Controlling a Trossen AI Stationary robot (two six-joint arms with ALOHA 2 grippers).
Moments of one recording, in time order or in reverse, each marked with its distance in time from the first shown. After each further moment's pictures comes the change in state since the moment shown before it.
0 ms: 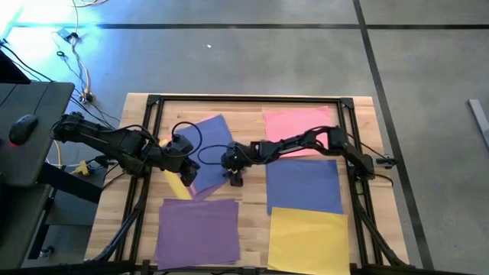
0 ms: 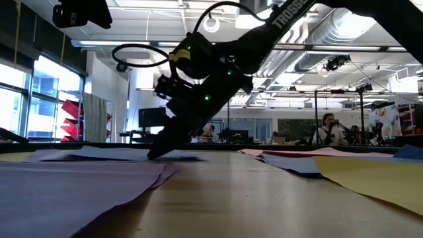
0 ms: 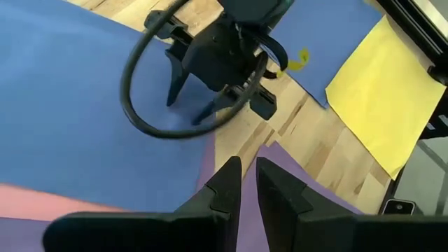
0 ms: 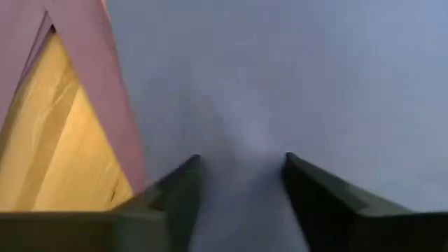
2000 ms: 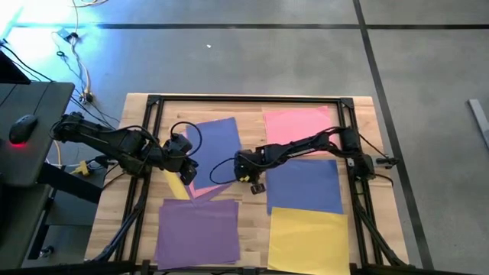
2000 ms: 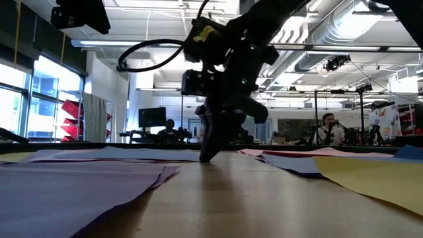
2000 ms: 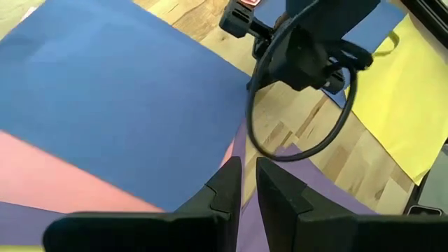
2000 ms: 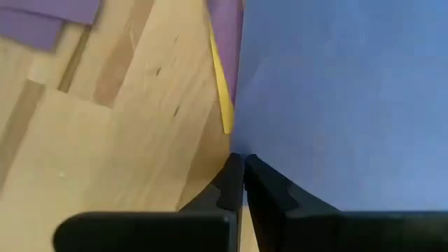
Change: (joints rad) left arm 0.000 0.000 0.000 -0.043 -0.032 -0.002; right arm 0.042 -0.136 -0.007 -0.466 -0.085 -0.206
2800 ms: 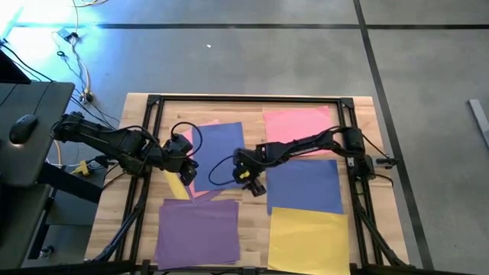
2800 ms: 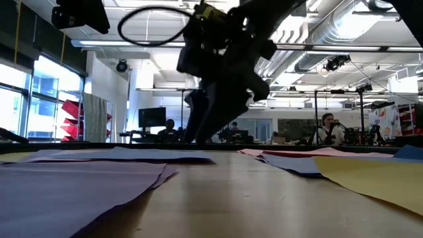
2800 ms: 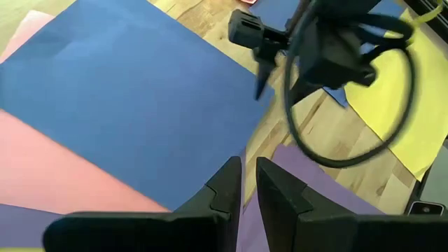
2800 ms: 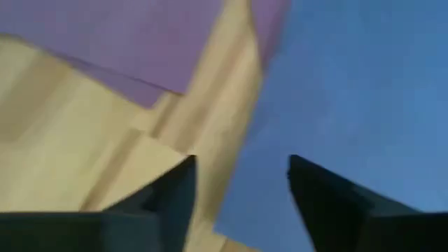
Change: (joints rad) left arm -0.003 0.000 0.000 0.000 -0.002 0.019; right arm -0.005 -0.047 -0.065 0.170 -0.064 -0.058
